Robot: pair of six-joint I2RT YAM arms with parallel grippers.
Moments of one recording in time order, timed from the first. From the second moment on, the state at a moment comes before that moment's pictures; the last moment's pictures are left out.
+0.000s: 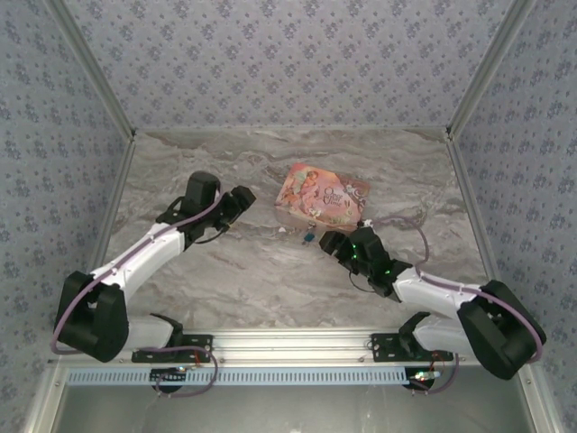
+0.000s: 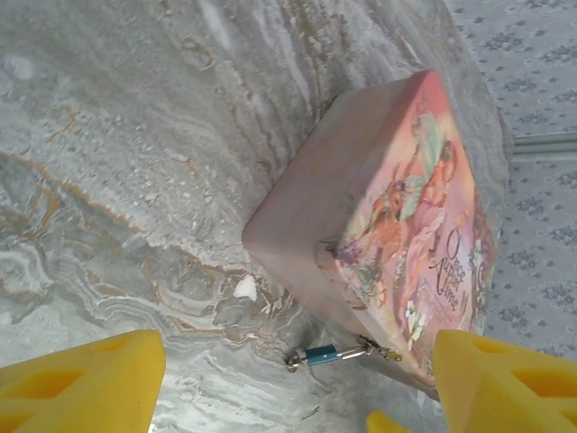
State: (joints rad) left arm -0.41 1.30 0.86 -0.24 0.23 -1.03; right arm 0.63 1.17 0.34 0.22 0.01 1.03
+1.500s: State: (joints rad) left arm -0.41 1.87 1.15 -0.13 0.55 -0.63; right arm 0.23 1.52 0.41 0.74 -0.52 0.62
